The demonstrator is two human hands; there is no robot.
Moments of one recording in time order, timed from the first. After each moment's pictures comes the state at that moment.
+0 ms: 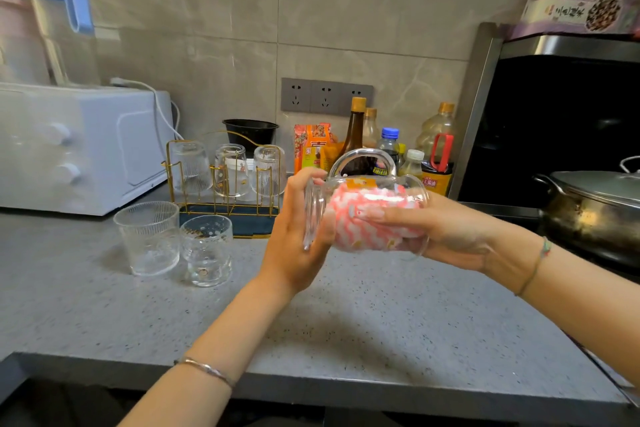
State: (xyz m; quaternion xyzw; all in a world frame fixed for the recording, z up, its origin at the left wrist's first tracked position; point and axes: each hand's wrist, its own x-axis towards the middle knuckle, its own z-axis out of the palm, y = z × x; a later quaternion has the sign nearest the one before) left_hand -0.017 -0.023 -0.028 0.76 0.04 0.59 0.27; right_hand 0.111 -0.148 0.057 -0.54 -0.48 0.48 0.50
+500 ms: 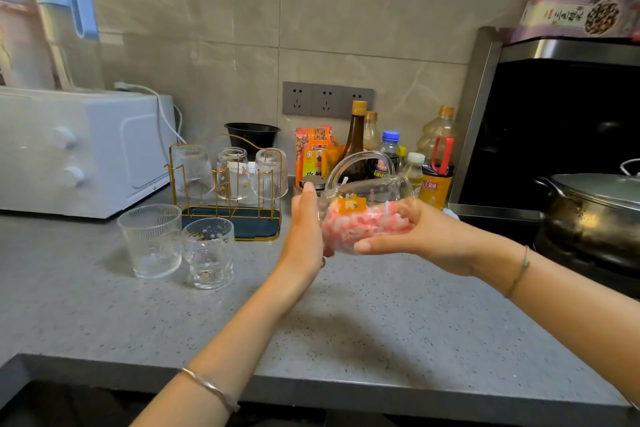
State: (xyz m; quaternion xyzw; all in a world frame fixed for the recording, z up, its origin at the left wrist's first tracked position) left_hand -0.007 -0.039 -0.011 0.64 0.29 0.41 0.58; right_hand 0.114 -0.144 0.047 -0.60 -0.58 0.37 0.41
